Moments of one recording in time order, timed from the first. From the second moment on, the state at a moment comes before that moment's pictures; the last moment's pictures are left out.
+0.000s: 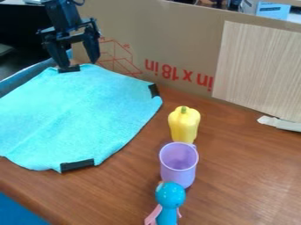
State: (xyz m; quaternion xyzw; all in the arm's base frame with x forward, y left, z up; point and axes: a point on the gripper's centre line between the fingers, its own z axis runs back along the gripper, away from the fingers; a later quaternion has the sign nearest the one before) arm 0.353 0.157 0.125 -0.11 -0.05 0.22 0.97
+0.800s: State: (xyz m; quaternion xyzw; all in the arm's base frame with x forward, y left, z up) arm 0.354 0.084 0.108 -0.04 -0.06 0.11 0.99
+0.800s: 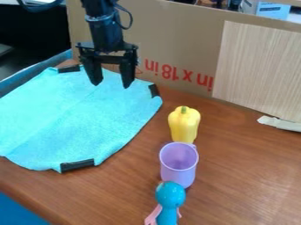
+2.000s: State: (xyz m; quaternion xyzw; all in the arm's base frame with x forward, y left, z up) arm 0.375 -0.004 0.116 -0.04 -0.08 0.02 1.00
